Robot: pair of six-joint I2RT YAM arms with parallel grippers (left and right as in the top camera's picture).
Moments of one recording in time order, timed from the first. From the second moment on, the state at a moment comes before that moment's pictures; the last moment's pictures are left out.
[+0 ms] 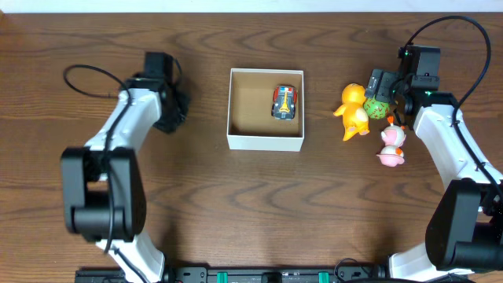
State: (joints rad) left arm -0.04 1.86 1.31 -0.66 0.02 -1.00; right arm -0.05 1.71 1.19 -0.35 0.10 0.18
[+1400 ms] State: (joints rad) left arm -0.37 1.76 1.37 -0.44 0.34 -0.25; right arm -0.05 1.71 1.19 -0.36 0.10 0.18
